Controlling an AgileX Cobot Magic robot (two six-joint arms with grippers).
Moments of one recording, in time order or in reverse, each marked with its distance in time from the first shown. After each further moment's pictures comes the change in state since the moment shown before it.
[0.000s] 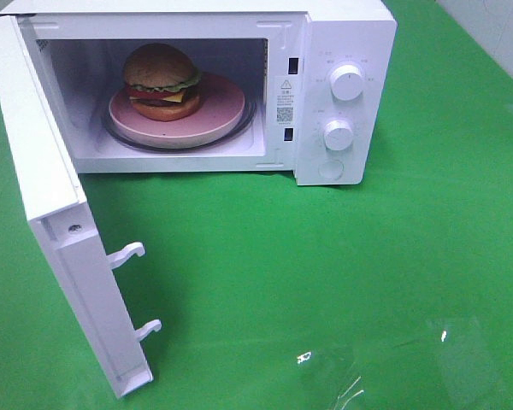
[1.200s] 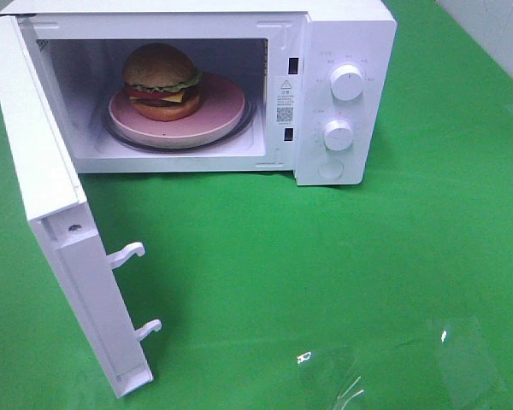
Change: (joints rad) left arm 0.000 0.000 0.000 0.000 0.000 0.000; right arm -0.021 -0.229 0.022 0.014 -0.026 -0.002
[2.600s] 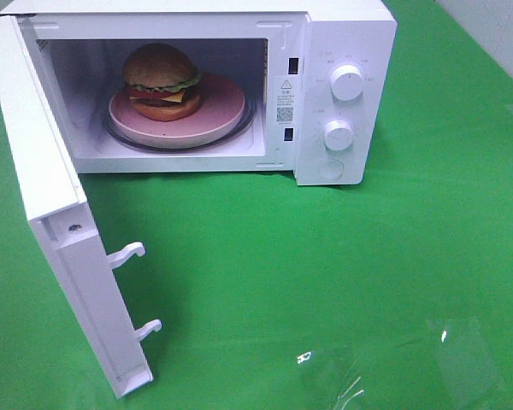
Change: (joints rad) left arm 0.000 0.037 -0.033 0.000 -0.069 -0.038; right arm 0.000 0.000 0.000 0.000 0.000 0.000
